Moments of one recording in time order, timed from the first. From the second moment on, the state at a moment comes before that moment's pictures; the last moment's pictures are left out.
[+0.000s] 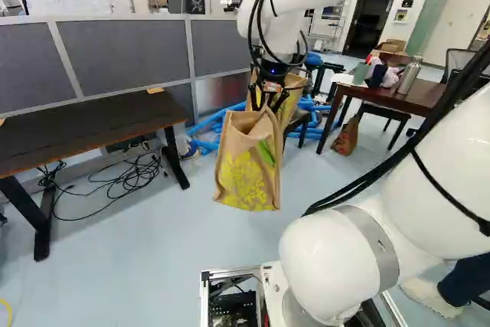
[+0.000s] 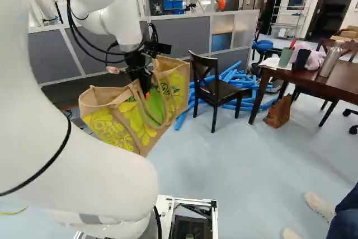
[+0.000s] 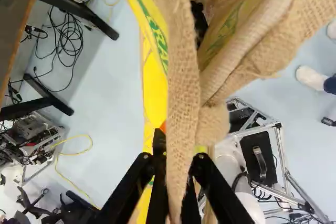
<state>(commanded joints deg) 7.5 12.7 -48.1 2.8 -53.7 27.7</state>
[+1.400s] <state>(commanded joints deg) 7.2 14.0 -50.4 2.8 -57.4 27.7</state>
